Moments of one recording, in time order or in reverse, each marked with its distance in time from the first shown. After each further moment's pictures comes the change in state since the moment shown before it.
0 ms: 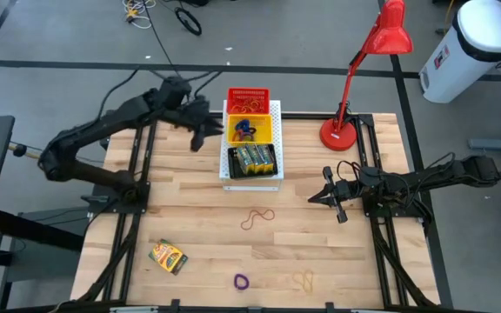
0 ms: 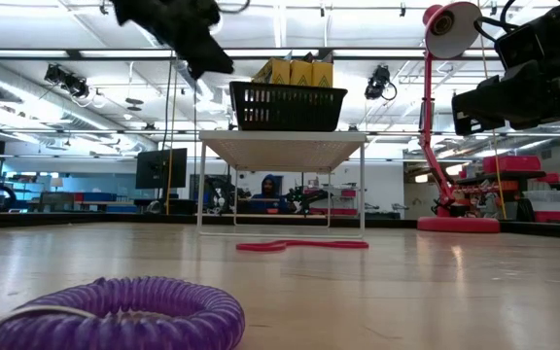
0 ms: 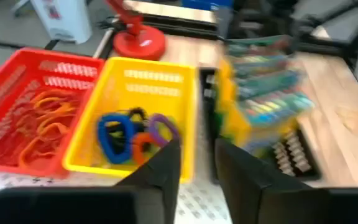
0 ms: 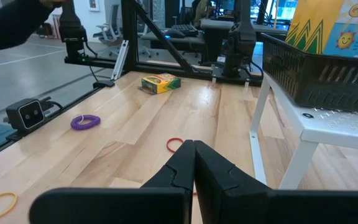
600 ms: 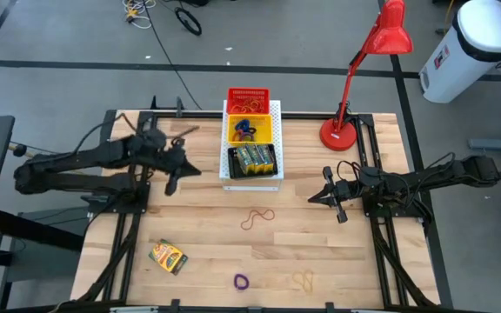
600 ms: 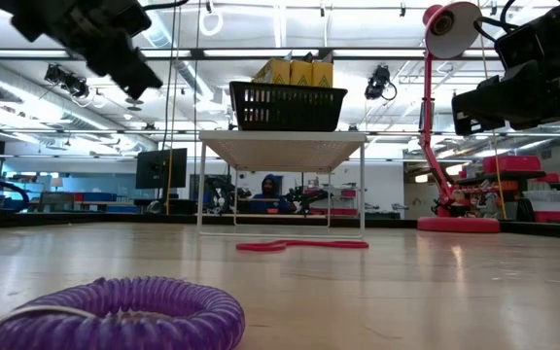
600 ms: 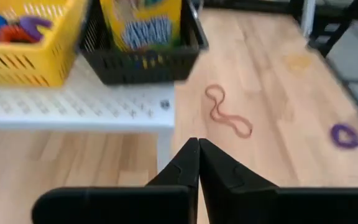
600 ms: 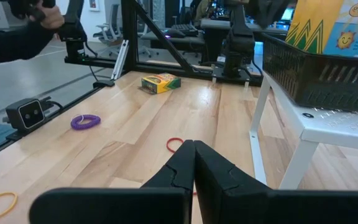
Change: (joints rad) left arm -0.306 -0.521 -0.566 0.107 -0.145 -0.122; right arm 0.000 0.000 0.000 -0.001 0.000 -0.001
